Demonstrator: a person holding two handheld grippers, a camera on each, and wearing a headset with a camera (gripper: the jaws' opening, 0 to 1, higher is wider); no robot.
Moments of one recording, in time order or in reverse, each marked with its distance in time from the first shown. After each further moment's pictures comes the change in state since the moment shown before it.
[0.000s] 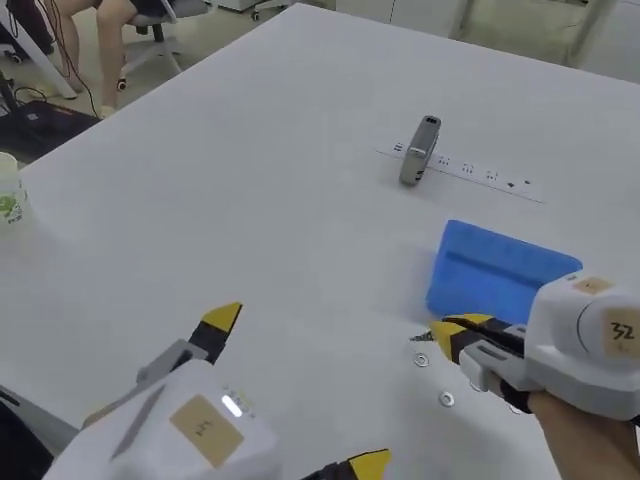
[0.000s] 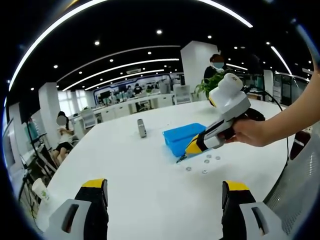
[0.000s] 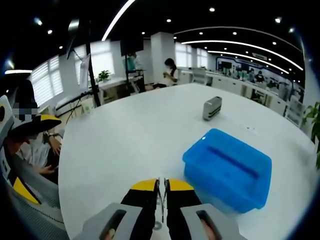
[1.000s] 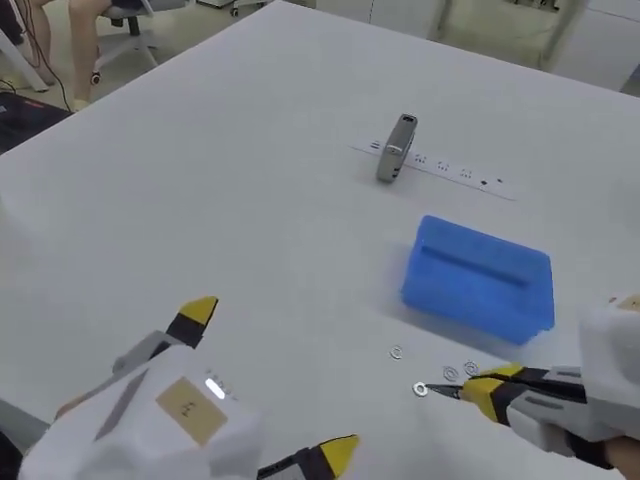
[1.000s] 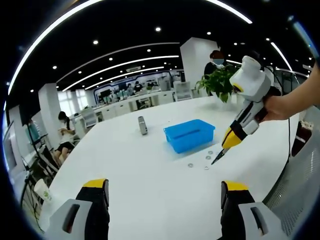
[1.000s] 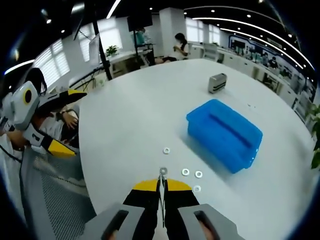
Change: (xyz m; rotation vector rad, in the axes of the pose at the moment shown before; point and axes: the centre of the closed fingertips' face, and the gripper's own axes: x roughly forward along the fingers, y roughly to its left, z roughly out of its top) left arm 0.000 0.002 -0.003 0.019 0.028 0.011; right arm -0.082 0.011 -0.051 -0.030 0.288 0.099
